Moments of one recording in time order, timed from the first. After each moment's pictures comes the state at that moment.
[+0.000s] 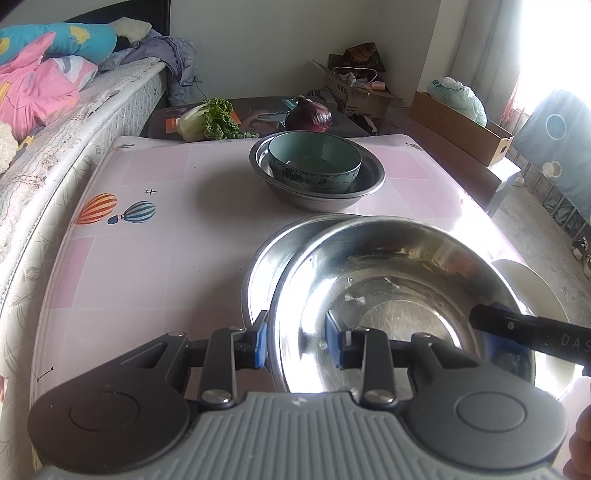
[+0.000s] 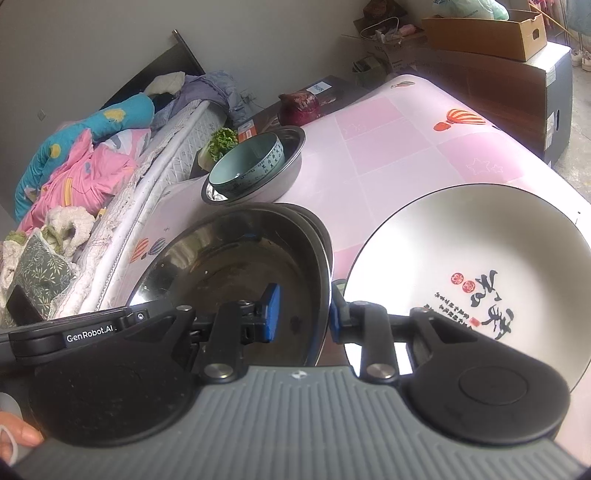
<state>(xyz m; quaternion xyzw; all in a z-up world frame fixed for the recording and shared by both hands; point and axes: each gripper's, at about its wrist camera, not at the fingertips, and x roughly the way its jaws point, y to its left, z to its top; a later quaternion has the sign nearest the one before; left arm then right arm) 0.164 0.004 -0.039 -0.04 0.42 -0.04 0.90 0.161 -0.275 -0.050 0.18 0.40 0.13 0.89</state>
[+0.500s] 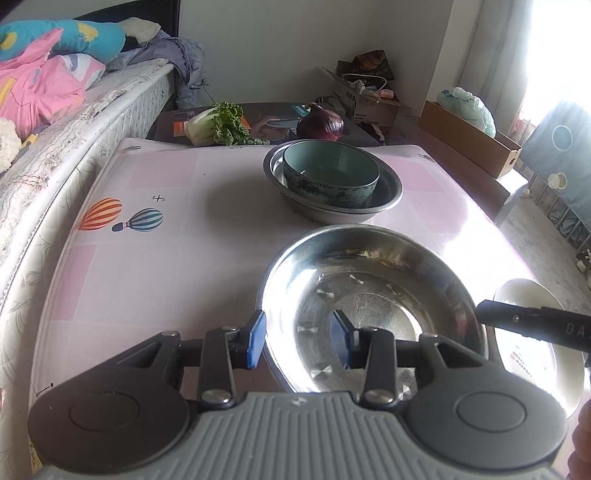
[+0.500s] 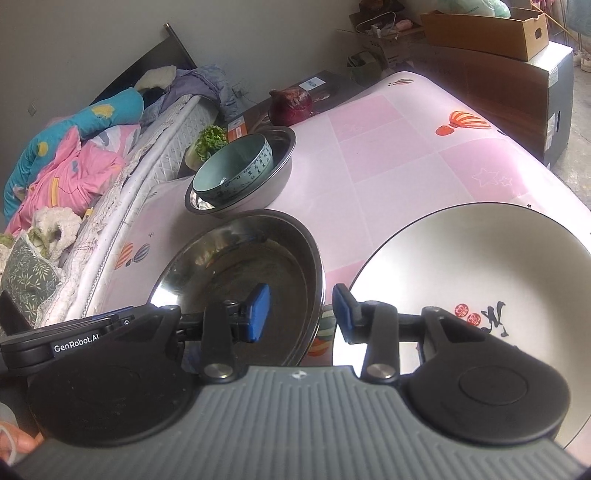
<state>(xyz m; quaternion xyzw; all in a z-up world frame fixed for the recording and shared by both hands) 0.175 0.017 -0.040 -0.05 0.41 -0.03 0.91 0.187 -0.271 -0.051 0.18 0.40 0.12 0.89</state>
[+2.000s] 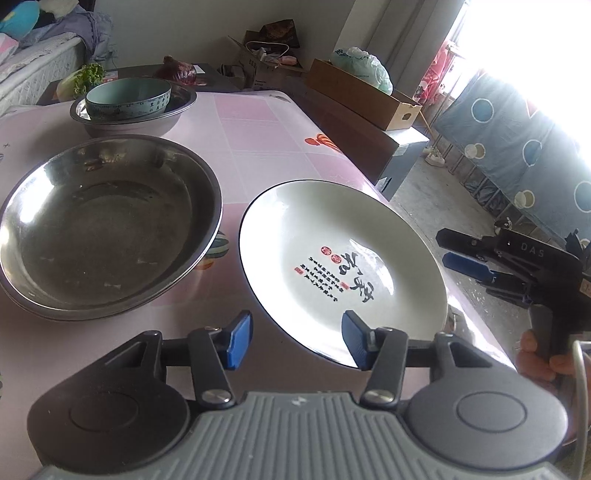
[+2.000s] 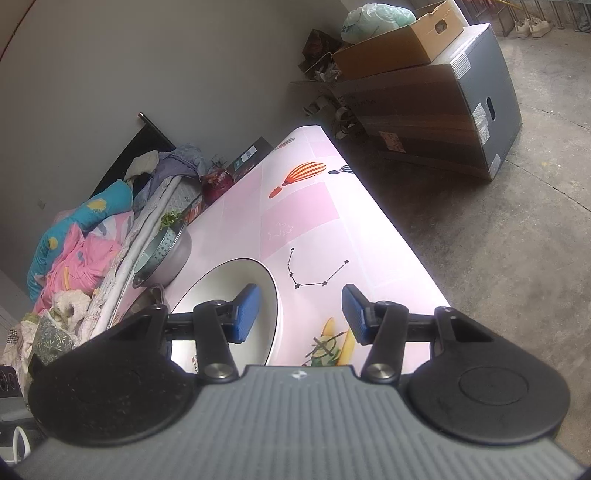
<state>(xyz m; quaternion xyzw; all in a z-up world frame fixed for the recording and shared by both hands) 0.123 -0.153 -0.078 -0.09 0.44 -0.16 0.88 0.140 -0.515 -0.105 0.30 0.33 0.11 0.89</state>
